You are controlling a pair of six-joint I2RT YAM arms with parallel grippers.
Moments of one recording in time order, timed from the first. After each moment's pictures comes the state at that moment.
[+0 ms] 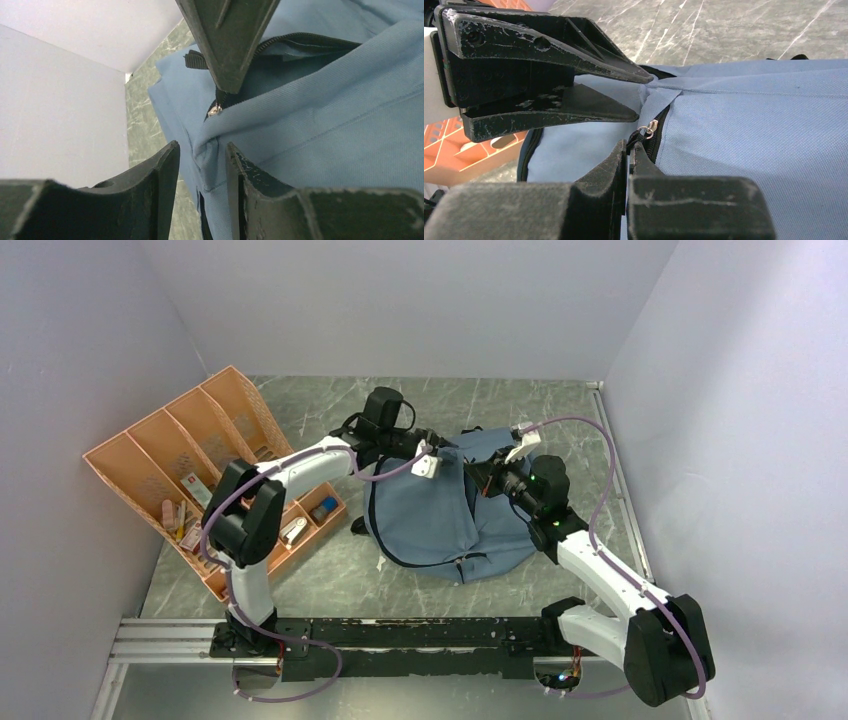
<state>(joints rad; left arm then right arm) -0.63 1.87 1.37 -0.01 0.94 1.21 0.36 1.05 0.53 0.35 -0.29 0.34</state>
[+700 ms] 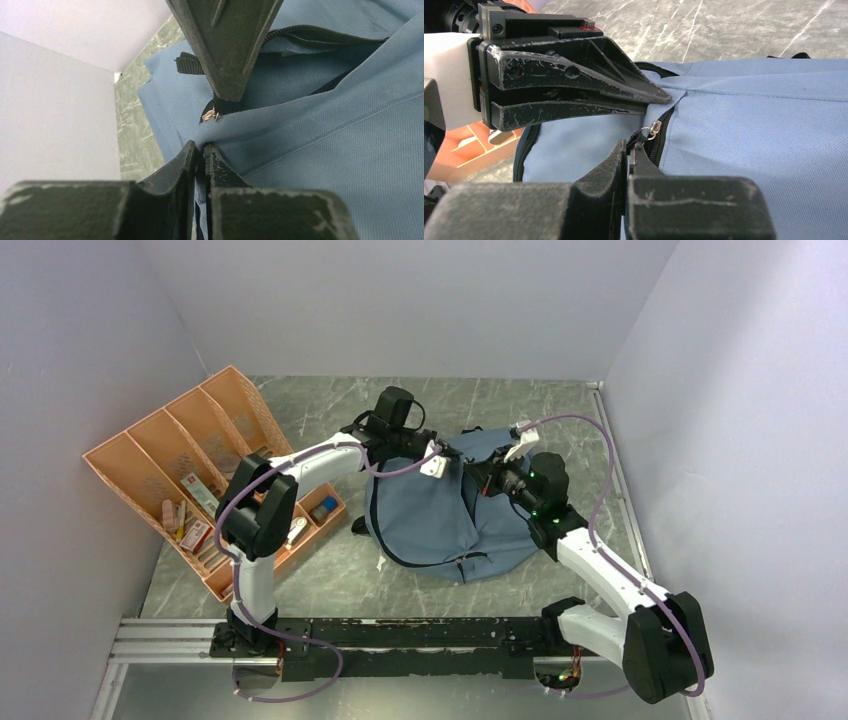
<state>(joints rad) -0.65 1.96 1.45 -0.05 0.92 1.24 0.36 1.06 0.54 0.34 -0.30 0.33</state>
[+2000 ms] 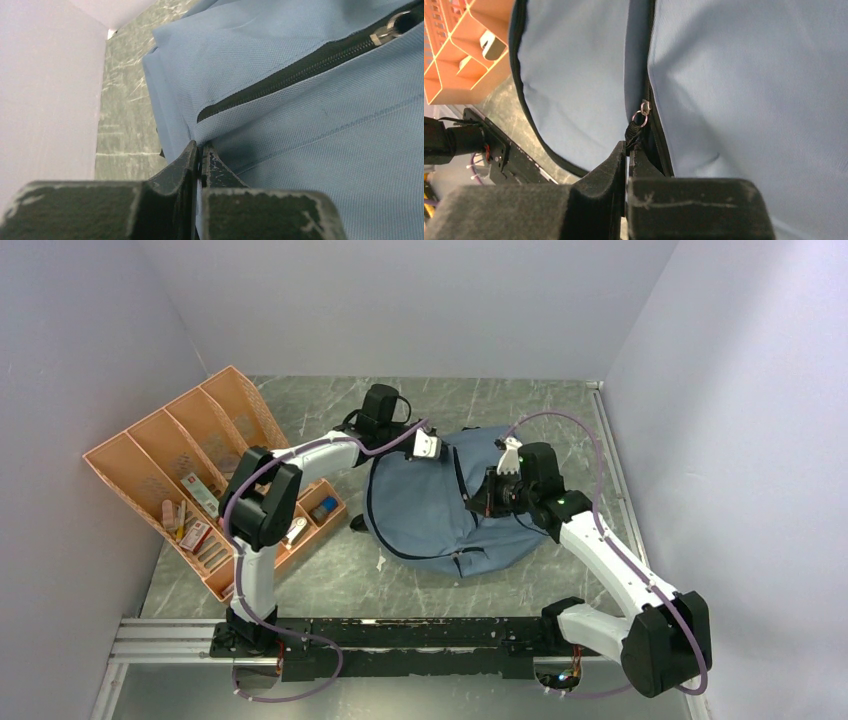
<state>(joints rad) -0.57 2.01 1.43 0.08 0.93 1.03 0.36 1.10 0.75 -0.34 -0.42 0.32</state>
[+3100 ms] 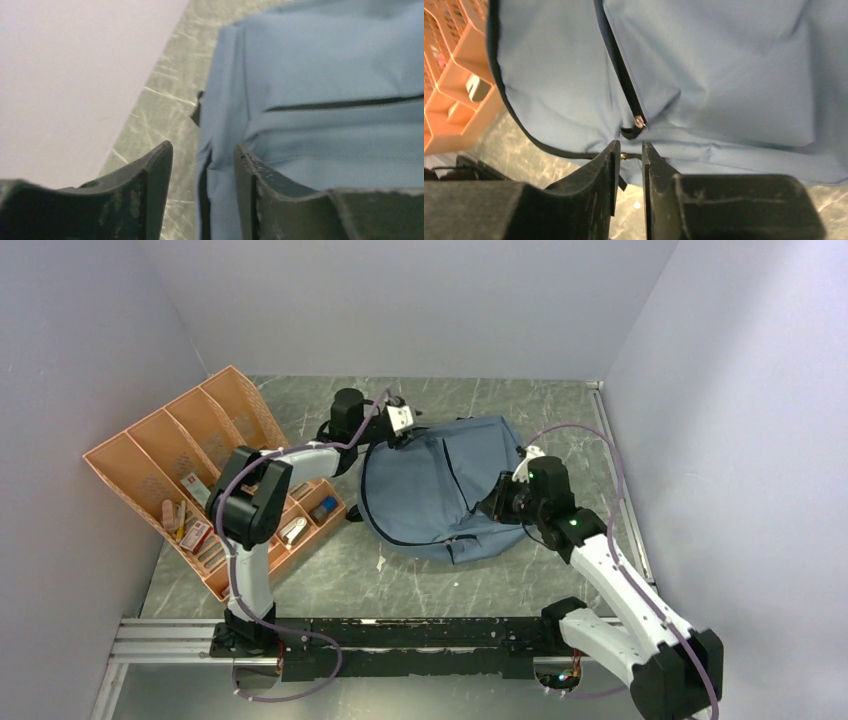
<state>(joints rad) -0.47 2.01 1.24 0.57 0.76 0.59 0.37 0.96 0.67 -0.41 -0.23 0.46</state>
